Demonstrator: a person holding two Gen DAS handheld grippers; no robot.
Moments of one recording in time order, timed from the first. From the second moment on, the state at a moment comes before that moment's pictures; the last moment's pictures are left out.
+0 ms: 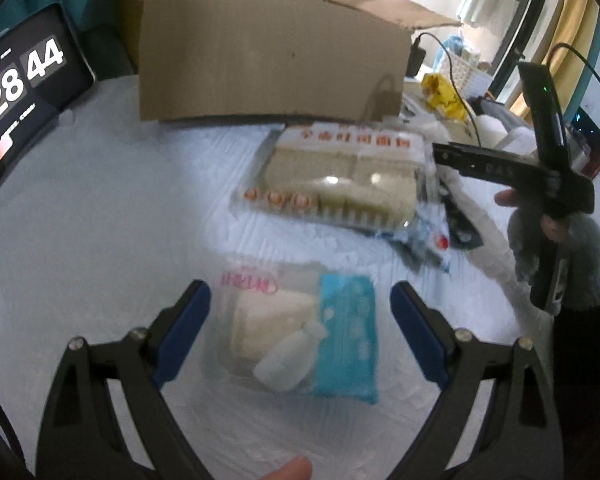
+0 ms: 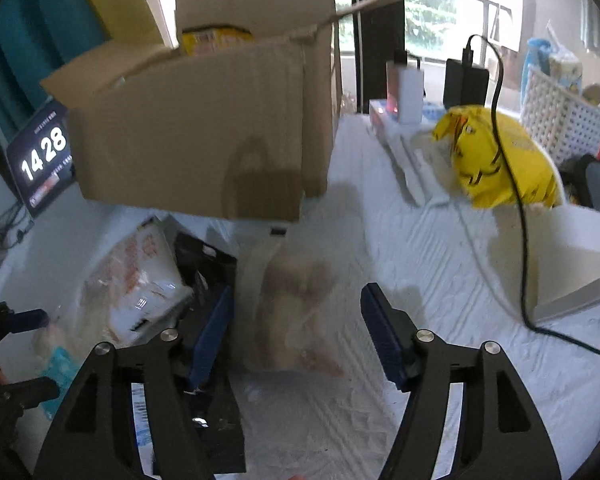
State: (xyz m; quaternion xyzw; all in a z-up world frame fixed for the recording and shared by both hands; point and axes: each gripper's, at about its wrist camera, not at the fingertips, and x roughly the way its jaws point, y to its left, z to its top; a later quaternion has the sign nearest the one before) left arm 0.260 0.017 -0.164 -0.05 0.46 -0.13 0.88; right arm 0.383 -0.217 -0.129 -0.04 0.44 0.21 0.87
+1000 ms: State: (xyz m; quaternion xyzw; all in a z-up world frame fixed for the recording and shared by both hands) left arm 0.246 0.027 -0.152 -0.07 0.43 -0.13 0.89; right arm 0.323 -0.245 -0.059 -0.02 0.36 0.24 0.90
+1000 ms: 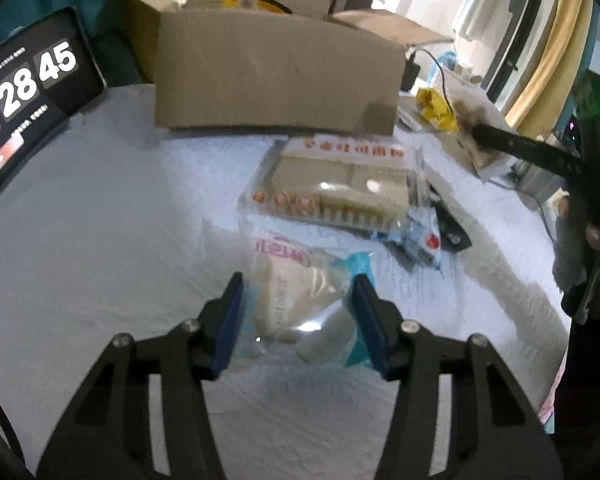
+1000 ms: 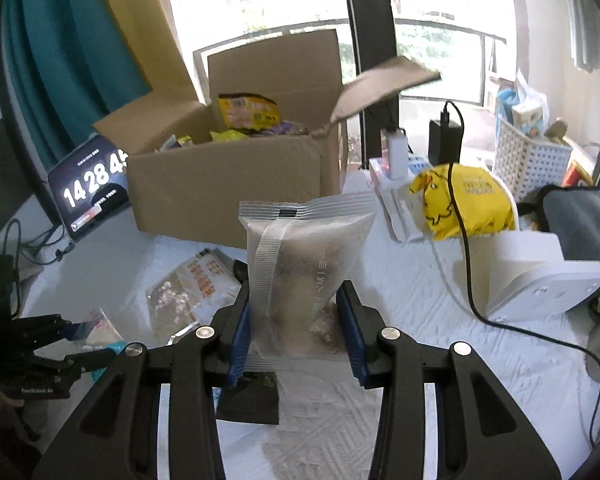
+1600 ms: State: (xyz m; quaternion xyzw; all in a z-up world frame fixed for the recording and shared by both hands) left arm 0.258 0.072 -0.084 -0.10 0.35 -0.12 0.92; right arm 0.310 -0.217 -0.011 -0.03 0.31 0.28 0.91
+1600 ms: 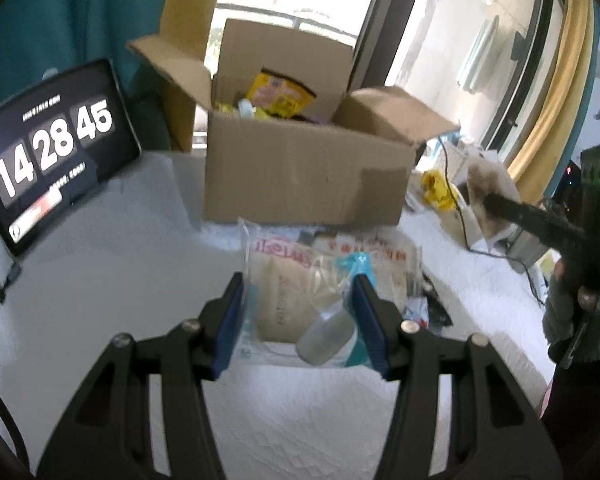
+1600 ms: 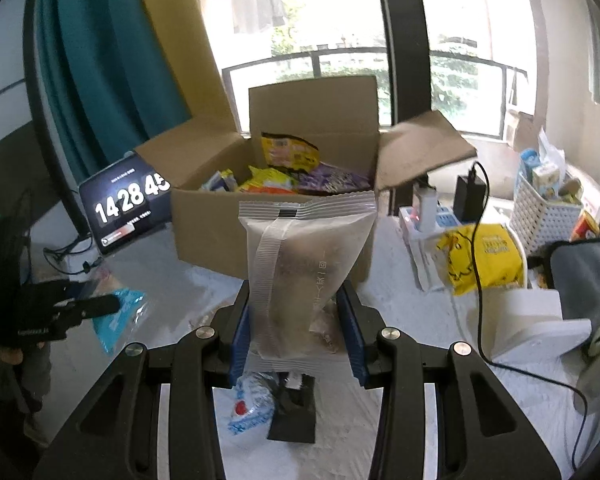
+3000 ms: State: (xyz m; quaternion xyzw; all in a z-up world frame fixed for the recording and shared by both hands) left arm 0.406 0.051 0.009 -0.06 0.23 -0.12 0.96; right arm 0.394 -0.177 0.037 -0.06 0.25 0.27 0.93
